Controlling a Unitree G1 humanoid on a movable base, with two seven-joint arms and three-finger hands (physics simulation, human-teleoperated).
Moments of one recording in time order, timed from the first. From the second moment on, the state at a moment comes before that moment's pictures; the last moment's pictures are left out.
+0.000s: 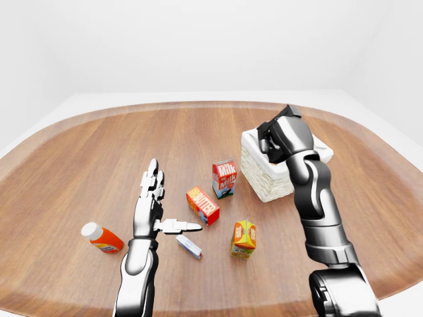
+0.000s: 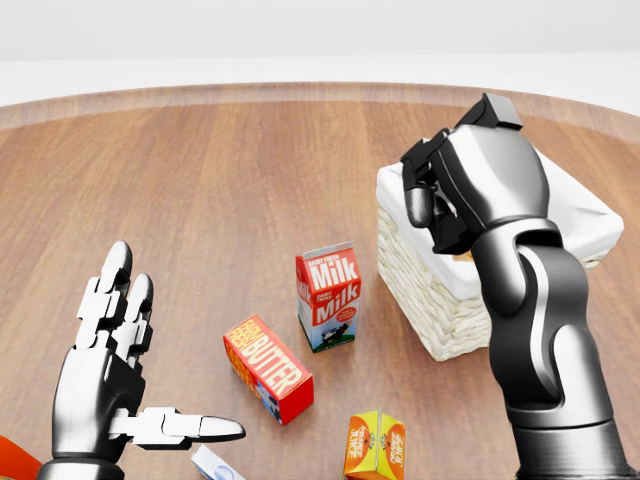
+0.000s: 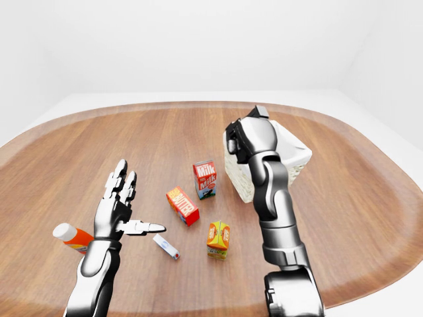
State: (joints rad) left arm 0.12 0.01 0.02 -0.19 -0.05 -0.09 -0.09; right arm -0.56 -0.18 -0.03 0.02 -1.05 0.09 0.21
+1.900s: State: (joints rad) left arm 0.10 0.01 0.02 -0.16 -0.05 -0.09 -0.10; right arm -1.14 -0.31 0.06 1.29 -1.17 0.09 -0.19
